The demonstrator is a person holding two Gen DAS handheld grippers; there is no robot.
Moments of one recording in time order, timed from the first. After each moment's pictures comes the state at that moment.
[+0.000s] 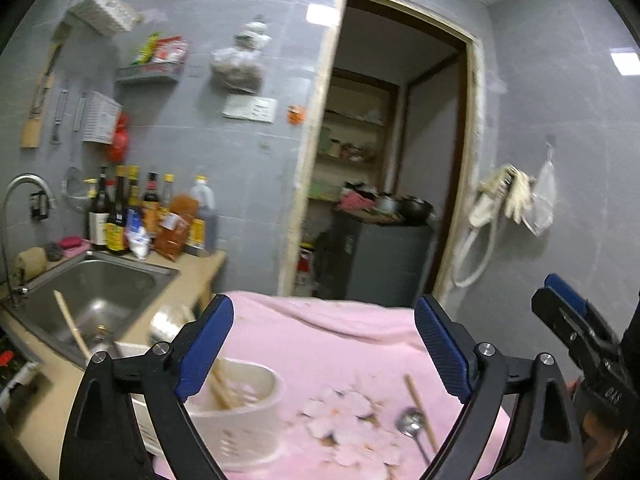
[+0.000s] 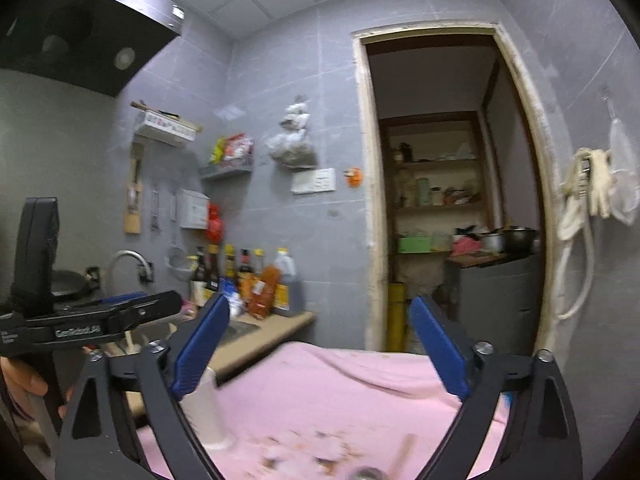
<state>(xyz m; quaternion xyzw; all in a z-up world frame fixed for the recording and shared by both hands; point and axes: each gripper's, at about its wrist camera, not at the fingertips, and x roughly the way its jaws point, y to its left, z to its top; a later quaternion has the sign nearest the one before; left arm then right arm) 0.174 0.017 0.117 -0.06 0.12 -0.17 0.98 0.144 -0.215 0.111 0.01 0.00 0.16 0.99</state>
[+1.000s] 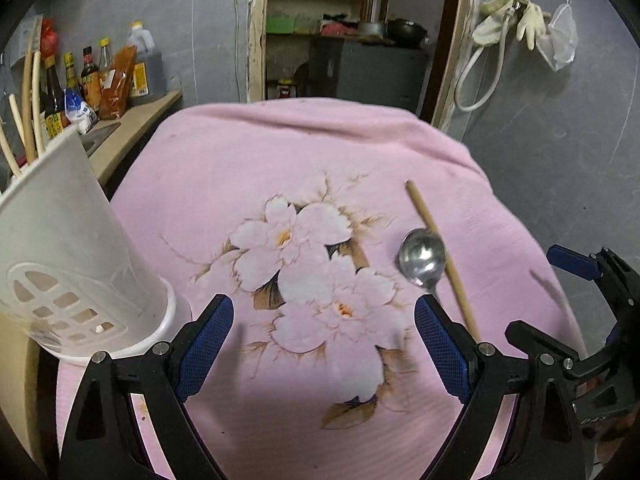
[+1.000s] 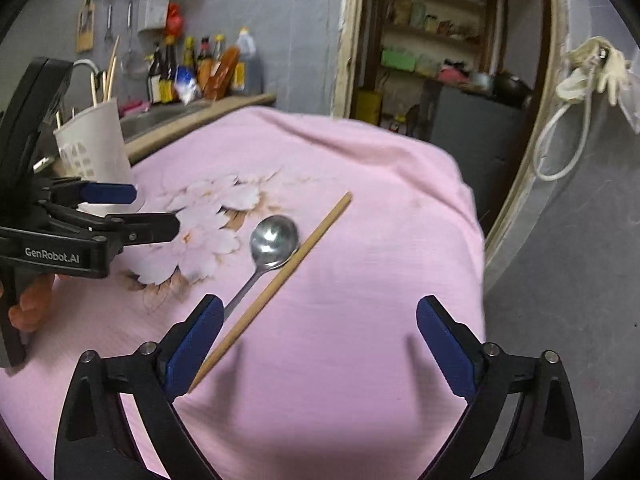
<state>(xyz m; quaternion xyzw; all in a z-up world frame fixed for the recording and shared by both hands) 0.232 -0.073 -0.035 0.03 0.40 -0.18 0.90 0.188 -0.258 -0.029 -0.09 0.36 0.12 0.92</state>
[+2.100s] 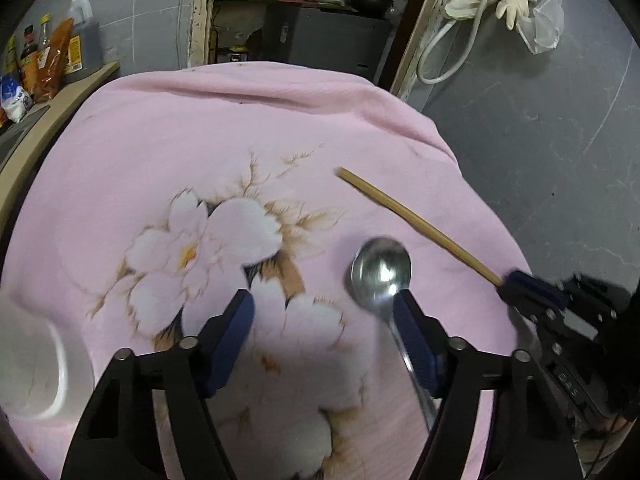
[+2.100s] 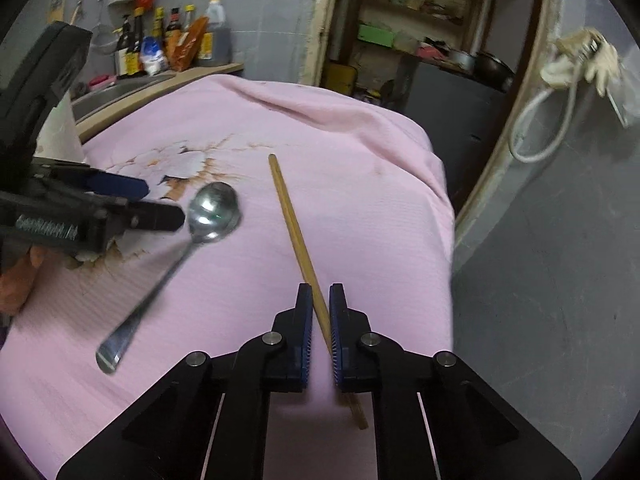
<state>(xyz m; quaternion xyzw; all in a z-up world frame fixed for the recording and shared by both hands) 0.280 -0.106 -0.050 0.01 0.46 -0.27 0.85 0.202 -0.285 -0.041 -0.11 0.40 0.05 0.91</state>
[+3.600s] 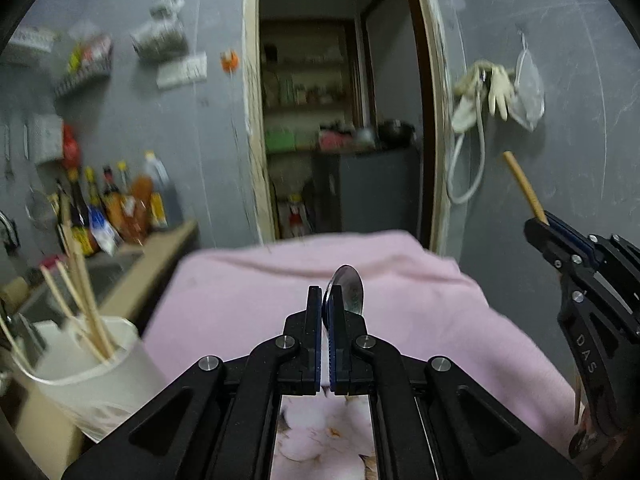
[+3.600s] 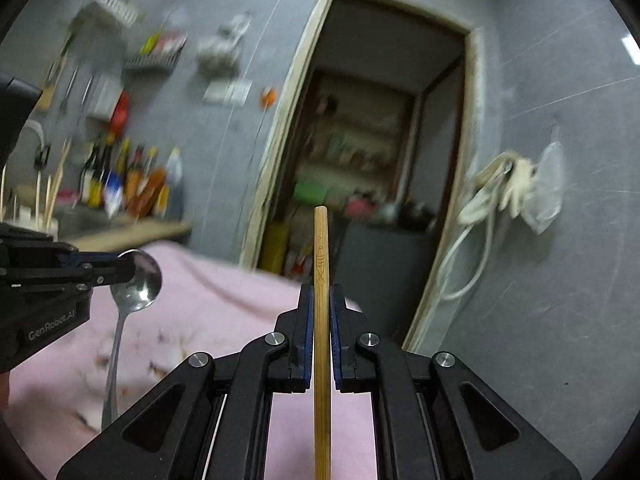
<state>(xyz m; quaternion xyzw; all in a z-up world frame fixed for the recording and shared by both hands) 0.201 -0.094 0.045 0.07 0.18 -0.16 0.97 0.160 -0.241 0.039 -0.12 0.07 -0.05 0.99</state>
